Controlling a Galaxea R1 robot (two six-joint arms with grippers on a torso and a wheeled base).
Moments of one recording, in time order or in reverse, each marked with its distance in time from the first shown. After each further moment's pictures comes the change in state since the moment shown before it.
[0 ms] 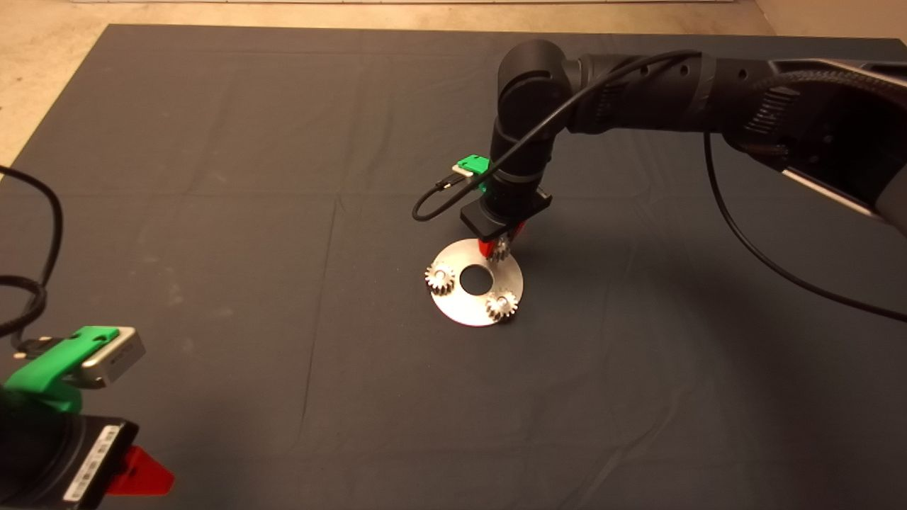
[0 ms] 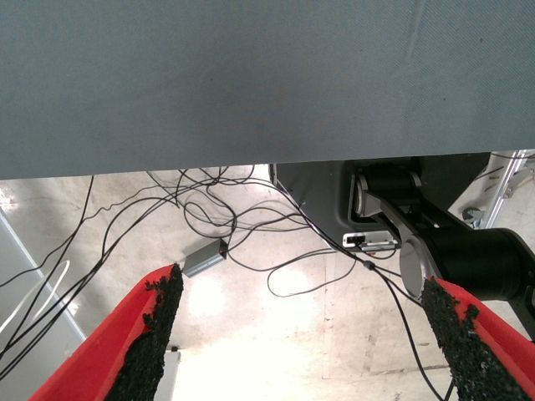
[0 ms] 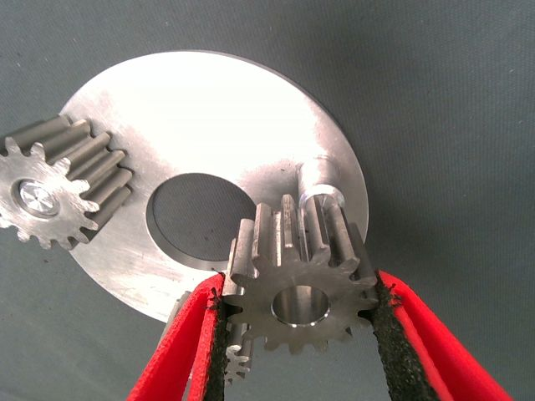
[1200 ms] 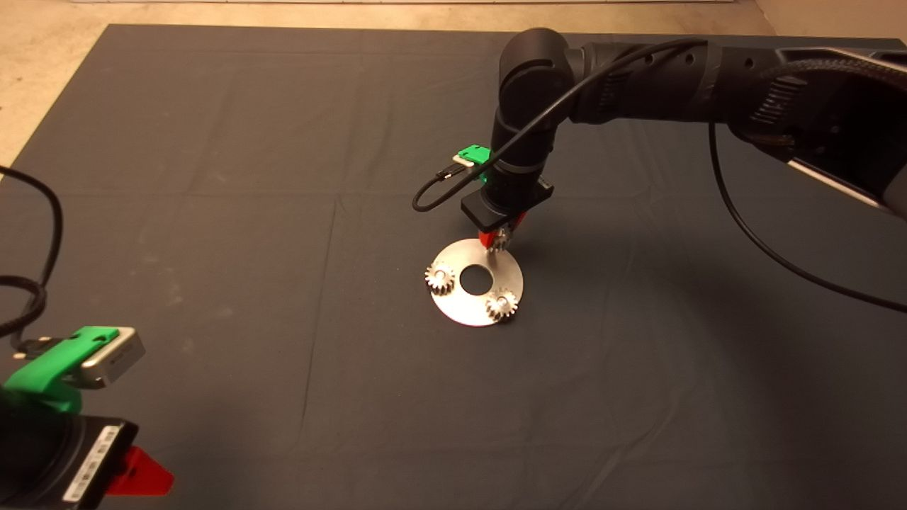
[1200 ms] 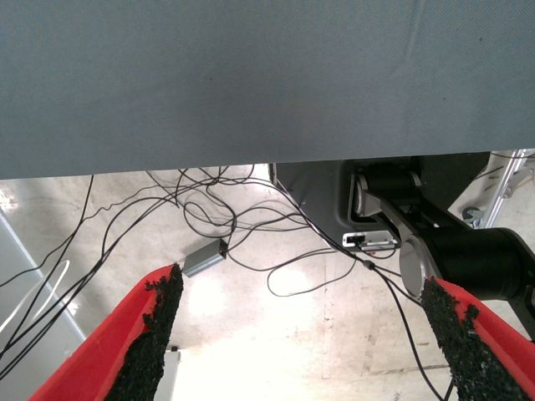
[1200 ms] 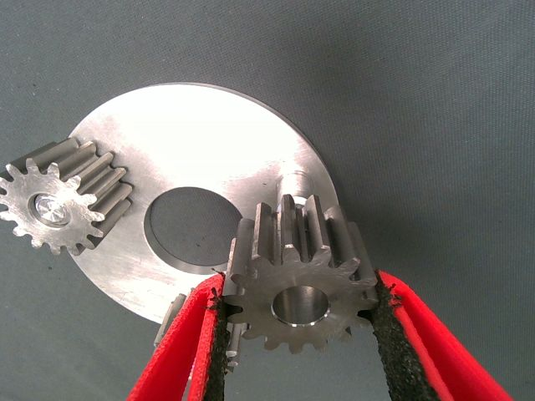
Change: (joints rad) left arm 0.000 0.000 0.000 -0.001 0.000 0.000; right arm 0.033 0.001 0.002 -0.012 0.000 0.001
